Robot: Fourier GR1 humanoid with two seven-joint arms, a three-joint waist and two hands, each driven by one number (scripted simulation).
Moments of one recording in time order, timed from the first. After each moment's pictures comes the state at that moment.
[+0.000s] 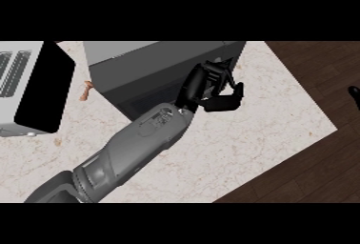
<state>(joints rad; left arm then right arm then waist) -1.04 0.04 -0.78 -0.77 0.73 0.48 -0.36 -0.03 -0.51 -0.13 -1.86 -0.58 0.45 -0.32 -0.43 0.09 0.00</state>
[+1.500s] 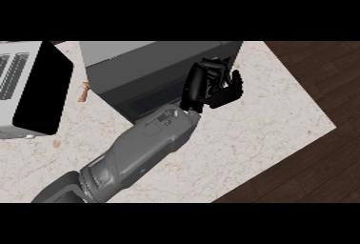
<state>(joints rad) -1.05 0.00 -0.77 -0.76 0.84 0.67 -0.42 -0.11 -0.61 -0.21 -1.82 -0.72 0.48 -0.24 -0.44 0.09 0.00</state>
